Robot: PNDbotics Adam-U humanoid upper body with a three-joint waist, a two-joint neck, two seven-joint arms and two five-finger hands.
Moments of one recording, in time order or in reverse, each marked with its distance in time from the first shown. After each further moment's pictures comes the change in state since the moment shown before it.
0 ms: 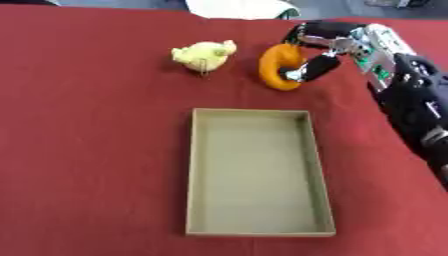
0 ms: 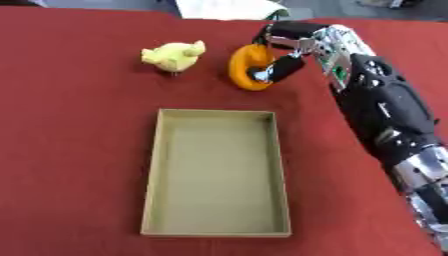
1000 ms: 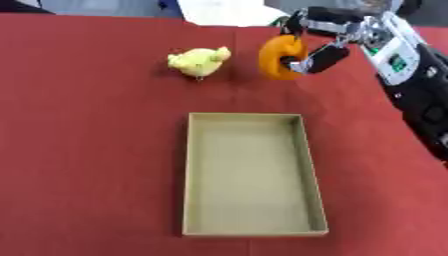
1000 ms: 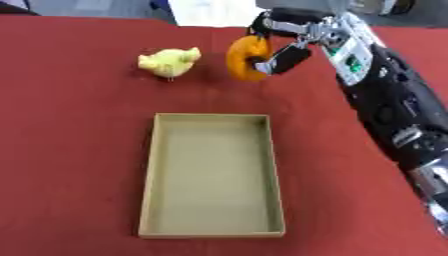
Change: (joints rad) left arm 0.001 0.000 0.001 0.000 -0.001 -0.001 0.001; right arm 0.070 -0.091 0.067 -0.273 -0.430 0.071 0.136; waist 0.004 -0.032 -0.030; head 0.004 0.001
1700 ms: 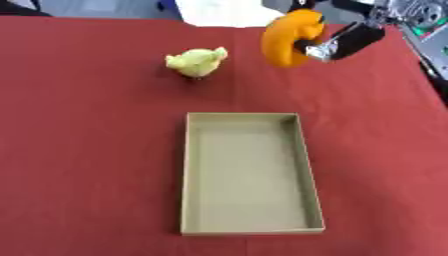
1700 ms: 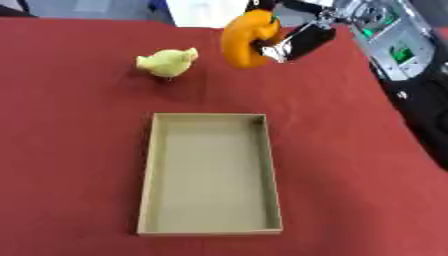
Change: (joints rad) left arm -0.001 0.005 0.000 0.000 -0.005 -0.005 -0.001; right arm 0.156 -0.173 0.030 -0.529 -0.242 0.178 -0.024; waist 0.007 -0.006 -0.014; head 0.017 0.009
